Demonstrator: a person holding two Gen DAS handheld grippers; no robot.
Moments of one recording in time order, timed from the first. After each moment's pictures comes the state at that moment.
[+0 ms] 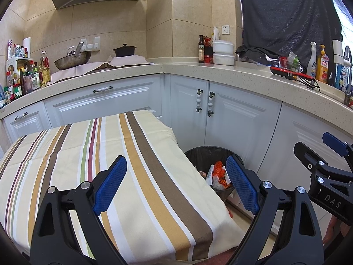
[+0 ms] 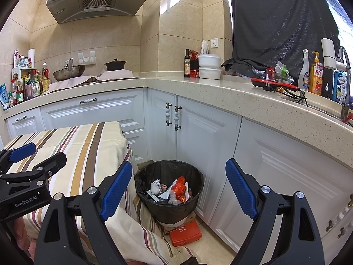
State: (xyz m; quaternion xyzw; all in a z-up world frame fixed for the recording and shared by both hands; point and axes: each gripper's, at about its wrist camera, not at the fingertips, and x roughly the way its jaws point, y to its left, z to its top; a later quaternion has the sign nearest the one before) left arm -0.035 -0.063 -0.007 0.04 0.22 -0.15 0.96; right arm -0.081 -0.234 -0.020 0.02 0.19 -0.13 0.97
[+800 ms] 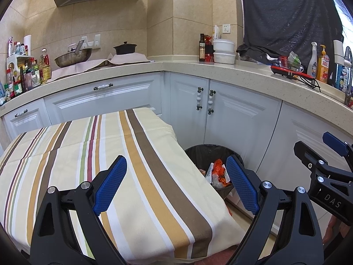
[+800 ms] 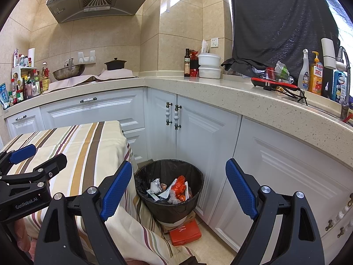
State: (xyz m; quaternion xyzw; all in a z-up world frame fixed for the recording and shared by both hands) left arm -0.038 -0.064 -0.011 0.04 0.23 -0.15 0.96; right arm -0.081 -0.234 -0.021 0.02 0.19 -0.13 0.97
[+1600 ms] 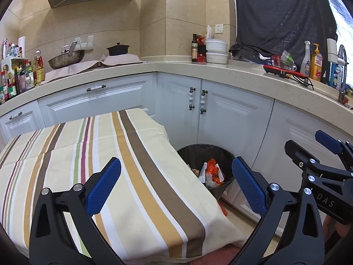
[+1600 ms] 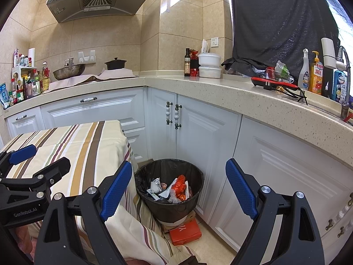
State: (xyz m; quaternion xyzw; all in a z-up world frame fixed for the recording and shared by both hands) left arm -0.041 -0.072 -0.012 0.04 0.22 -0.17 0.96; right arm -0.081 -0.233 -0.023 0.02 0.19 -0.13 0.97
